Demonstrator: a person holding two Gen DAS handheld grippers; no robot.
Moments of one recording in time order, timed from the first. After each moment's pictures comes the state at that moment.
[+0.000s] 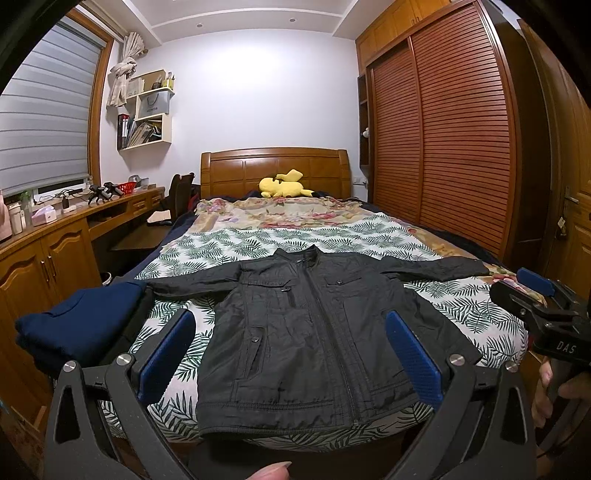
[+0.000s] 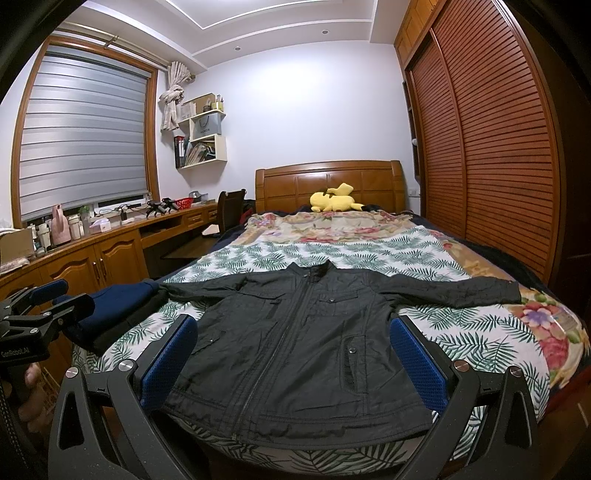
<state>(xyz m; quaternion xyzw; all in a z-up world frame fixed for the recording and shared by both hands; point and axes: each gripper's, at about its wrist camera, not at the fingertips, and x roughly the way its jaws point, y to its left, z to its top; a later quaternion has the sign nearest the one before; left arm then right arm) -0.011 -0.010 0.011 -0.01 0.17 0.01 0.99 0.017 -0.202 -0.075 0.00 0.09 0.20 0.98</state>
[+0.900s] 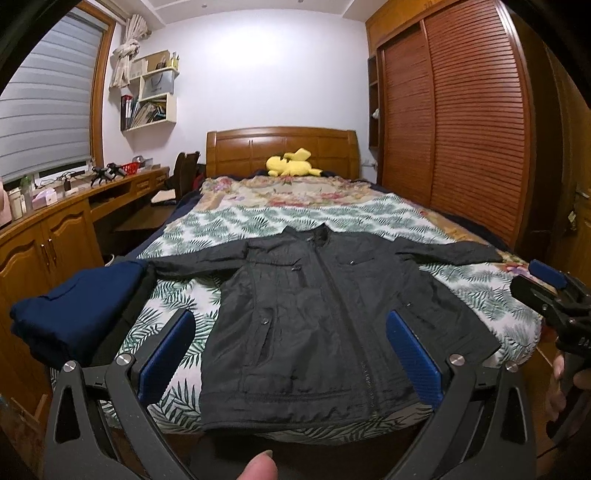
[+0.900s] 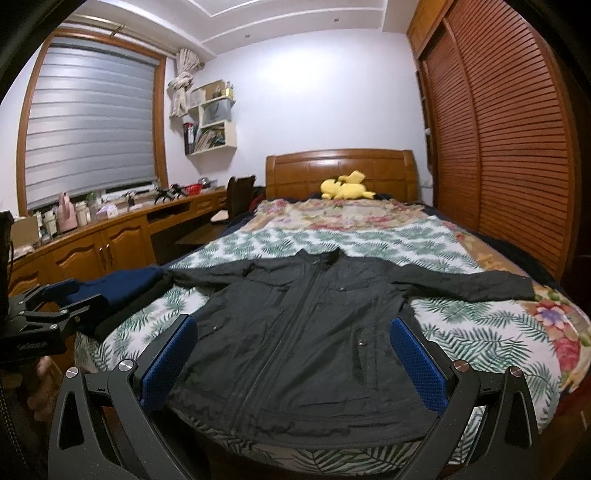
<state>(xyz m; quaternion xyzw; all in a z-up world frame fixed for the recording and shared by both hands) 0.015 0.005 -0.015 -0.01 0.21 0.02 0.98 0.038 -0.191 -0.084 -0.01 0.11 0.22 0.97</state>
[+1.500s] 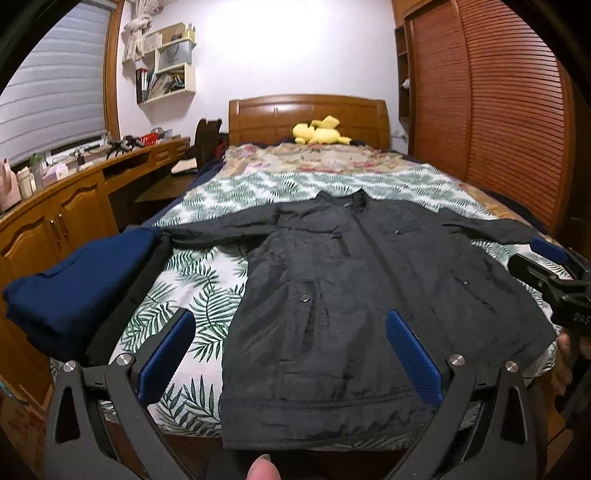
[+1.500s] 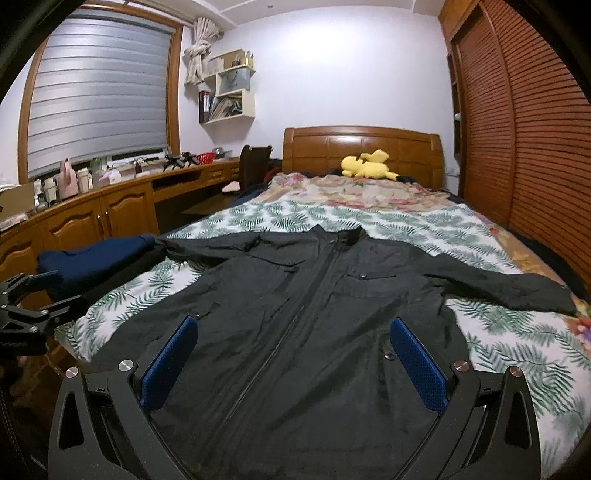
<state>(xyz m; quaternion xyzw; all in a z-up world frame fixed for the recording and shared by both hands) 0.077 0.039 -0.068 -0.01 0.27 0.07 0.96 0.132 -0.161 -0.098 -0.05 0.15 0.25 0.96</state>
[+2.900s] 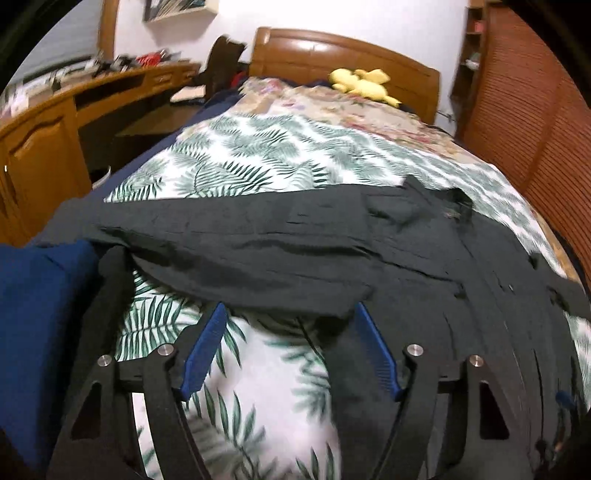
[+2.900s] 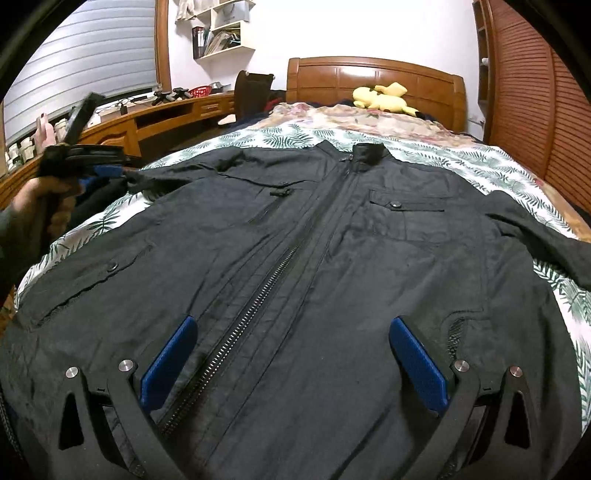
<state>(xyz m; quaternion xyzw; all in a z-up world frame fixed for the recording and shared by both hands) 0.364 0.225 -0.133 -0.12 0.38 0.07 0.92 0.227 -0.140 -0.120 -0.09 0.26 0.25 0.93</state>
